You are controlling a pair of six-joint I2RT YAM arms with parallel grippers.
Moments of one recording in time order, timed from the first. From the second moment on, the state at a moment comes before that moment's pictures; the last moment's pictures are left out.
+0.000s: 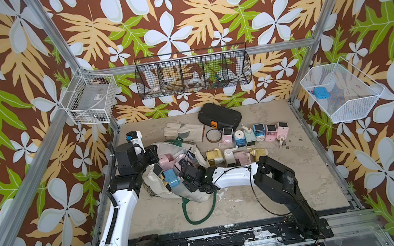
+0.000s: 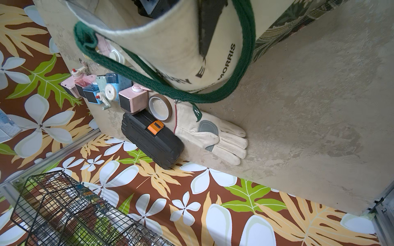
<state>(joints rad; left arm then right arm) 0.02 1.07 0.88 -0.25 0.32 -0.36 1.06 2.13 1.46 -0.28 0.38 0.29</state>
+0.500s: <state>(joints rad) 0.02 1.07 0.88 -0.25 0.32 -0.36 1.10 1.87 1.36 -0.26 0.31 0.24</state>
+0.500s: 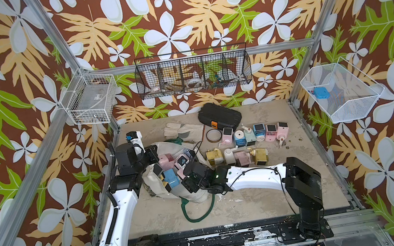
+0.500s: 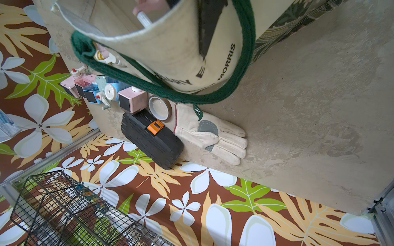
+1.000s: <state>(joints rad) 0.02 1.07 0.88 -0.25 0.32 -0.36 1.10 1.44 1.19 -0.26 0.19 0.13</state>
